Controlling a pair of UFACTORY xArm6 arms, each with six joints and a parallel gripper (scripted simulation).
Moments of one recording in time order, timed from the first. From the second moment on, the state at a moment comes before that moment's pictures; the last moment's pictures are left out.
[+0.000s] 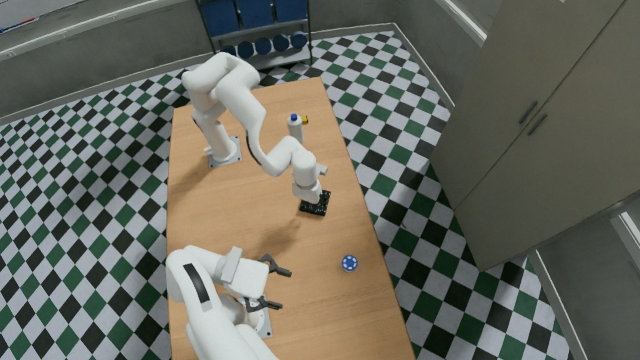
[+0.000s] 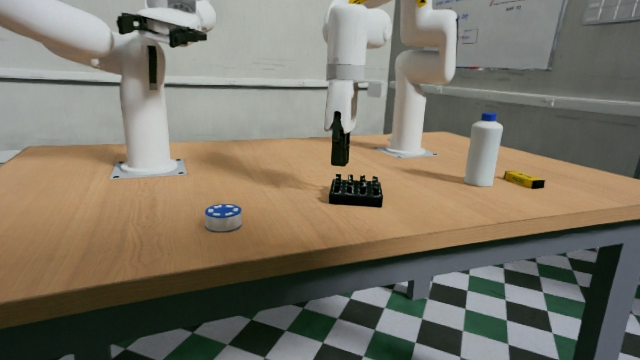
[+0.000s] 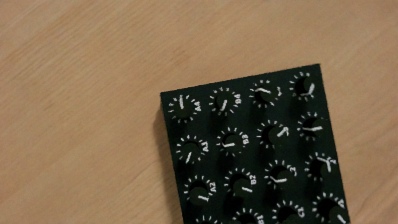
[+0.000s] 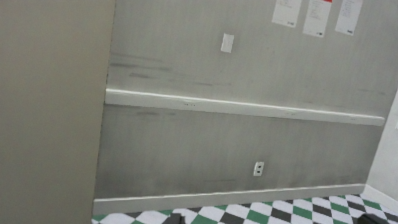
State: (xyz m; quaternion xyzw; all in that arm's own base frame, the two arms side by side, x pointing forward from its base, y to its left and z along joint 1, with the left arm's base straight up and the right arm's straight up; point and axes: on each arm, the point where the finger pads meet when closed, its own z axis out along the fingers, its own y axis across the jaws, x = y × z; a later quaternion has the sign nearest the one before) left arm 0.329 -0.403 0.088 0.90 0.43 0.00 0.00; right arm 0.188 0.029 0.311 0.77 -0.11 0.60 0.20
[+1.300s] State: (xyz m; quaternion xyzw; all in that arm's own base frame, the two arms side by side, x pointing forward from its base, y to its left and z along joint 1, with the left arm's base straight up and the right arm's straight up) left arm 0.337 -0.390 0.099 0.55 0.83 -0.01 0.00; right arm 0.188 0.029 0.311 0.77 -0.11 0.60 0.20
